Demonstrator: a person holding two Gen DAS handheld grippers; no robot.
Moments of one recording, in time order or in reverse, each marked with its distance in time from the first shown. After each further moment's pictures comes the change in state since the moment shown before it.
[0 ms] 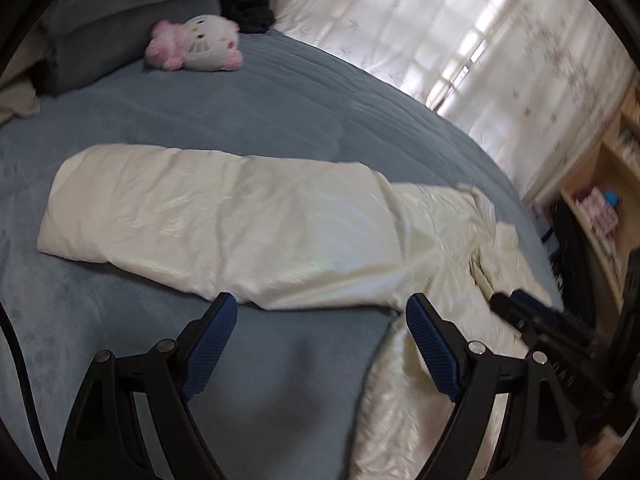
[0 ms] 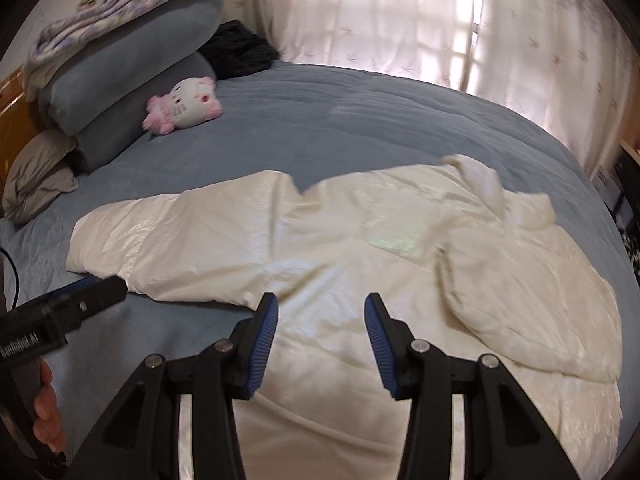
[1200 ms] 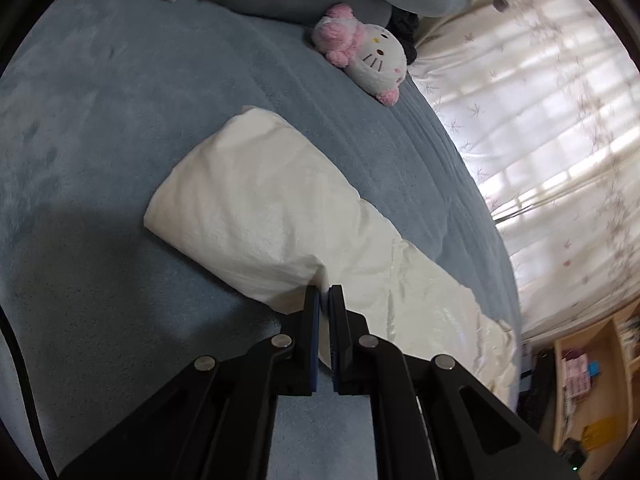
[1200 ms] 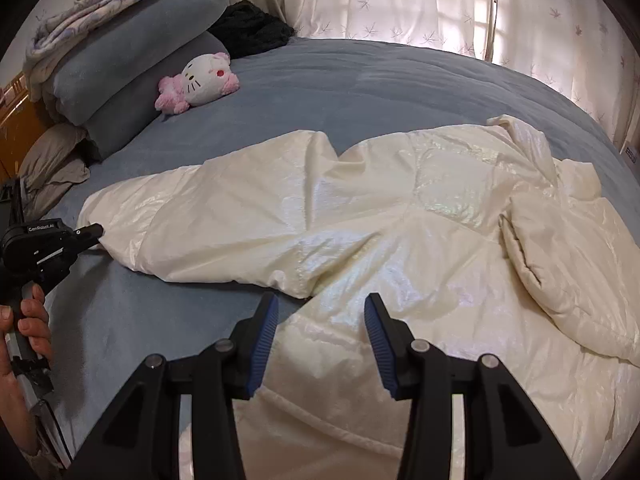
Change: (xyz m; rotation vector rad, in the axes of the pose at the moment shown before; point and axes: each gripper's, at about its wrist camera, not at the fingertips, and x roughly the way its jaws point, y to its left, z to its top) left arm 0.031 0.145 0.029 -0.511 -0.097 -0.002; right arm 0.040 0.012 -0.017 0.048 0.075 0.103
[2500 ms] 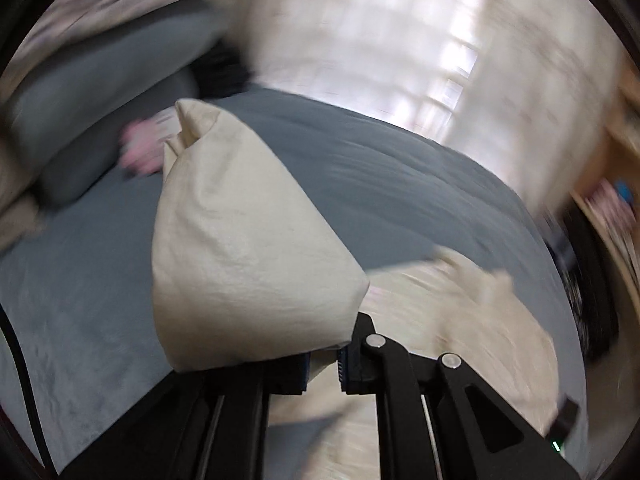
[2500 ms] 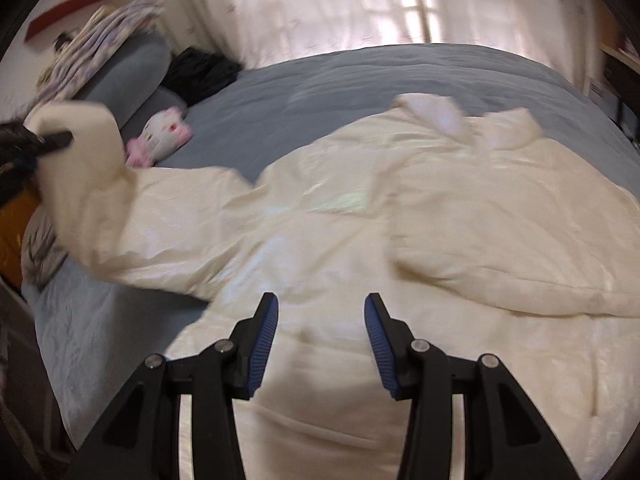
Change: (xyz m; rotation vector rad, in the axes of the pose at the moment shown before) left arm -0.051 -0.318 -0.096 0.723 -0.010 0.059; right arm -0.043 -0.110 -0.021 0.239 -0.070 0.015
